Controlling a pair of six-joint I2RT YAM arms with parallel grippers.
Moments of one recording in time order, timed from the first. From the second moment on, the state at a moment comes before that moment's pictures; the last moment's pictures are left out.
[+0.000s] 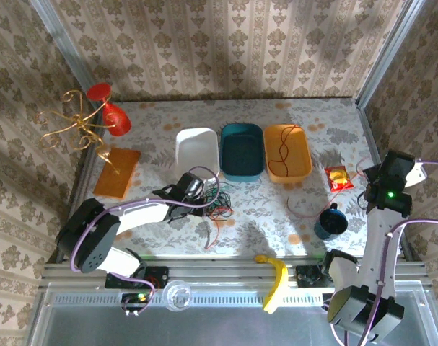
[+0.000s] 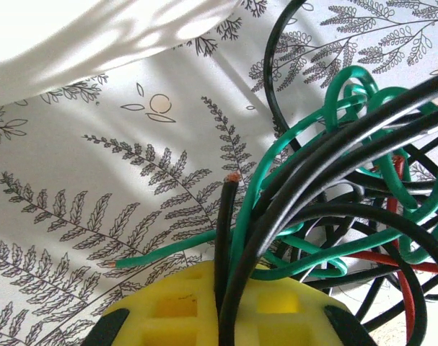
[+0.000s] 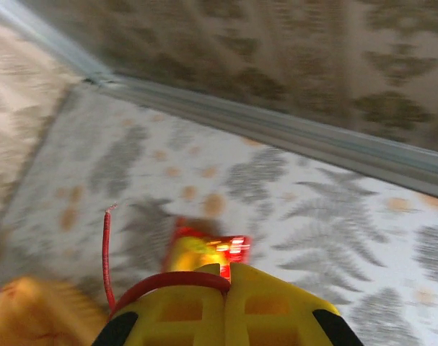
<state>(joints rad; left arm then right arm) -0.74 1.44 0.62 -0.19 0.03 -0.40 -0.47 0.88 0.91 -0.69 0.16 0.73</state>
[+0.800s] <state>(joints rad) -0.75 1.50 0.74 -0.12 0.07 -0.31 -0.02 1.18 1.49 -0.53 0.05 0.56</state>
